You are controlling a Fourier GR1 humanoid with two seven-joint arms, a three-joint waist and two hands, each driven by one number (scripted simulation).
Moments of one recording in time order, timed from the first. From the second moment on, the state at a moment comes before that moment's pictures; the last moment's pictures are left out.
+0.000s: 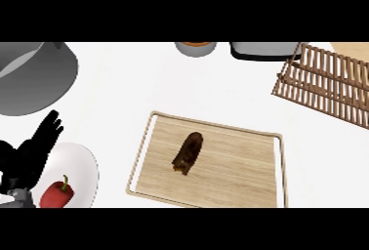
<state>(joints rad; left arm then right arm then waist) 0.00 0.26 0.22 -1.43 0.03 -0.12 0.11 -0.77 -0.87 -0.37 -0.99 0.58 0.12 0.28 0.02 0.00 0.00</state>
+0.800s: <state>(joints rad) -0.01 0.25 0.22 -1.40 0.02 -0.12 0.08 -0.93 -0.88 -0.43 -0.66 0.54 0.06 0.08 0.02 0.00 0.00</state>
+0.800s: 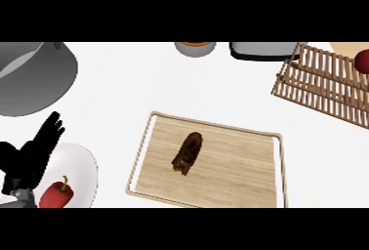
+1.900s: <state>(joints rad) 0.03 0.26 0.26 -1.44 0.03 -0.13 0.11 -0.72 -1.35 -0.87 -0.55 0.14 0.46 0.12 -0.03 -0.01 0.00</state>
